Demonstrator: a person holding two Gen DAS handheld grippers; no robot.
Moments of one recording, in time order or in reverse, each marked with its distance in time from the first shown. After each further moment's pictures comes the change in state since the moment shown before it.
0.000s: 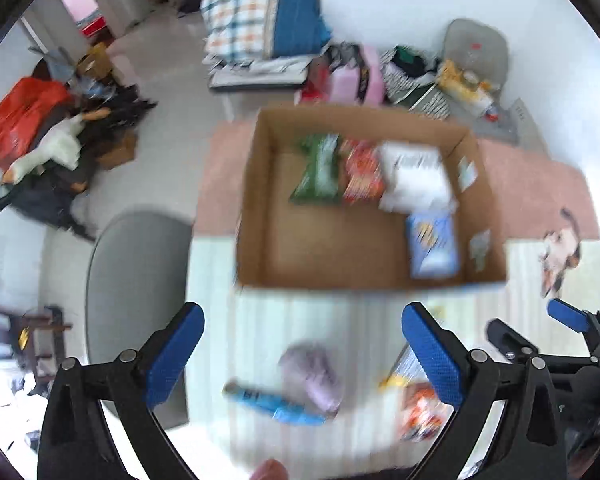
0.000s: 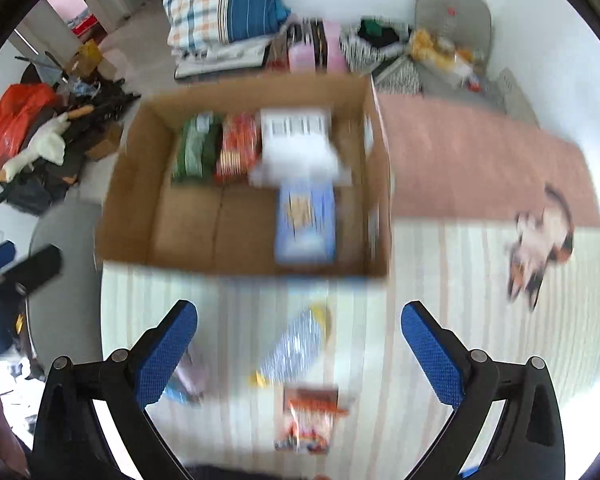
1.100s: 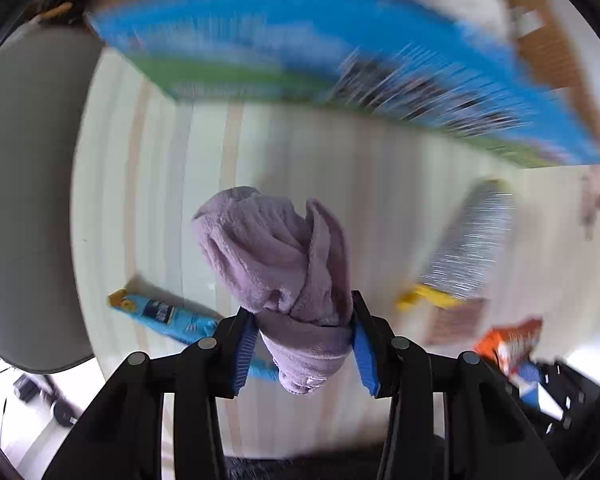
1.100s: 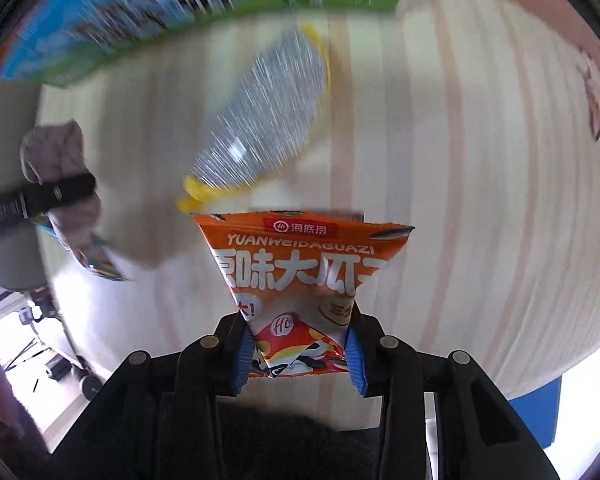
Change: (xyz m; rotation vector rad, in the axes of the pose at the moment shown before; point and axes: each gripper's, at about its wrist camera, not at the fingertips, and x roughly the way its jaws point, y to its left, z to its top) left arm 0.146 -0.039 -0.076 -0.048 0.357 -0.137; right arm 0.120 -0.020 -0.128 0.015 0.414 0.042
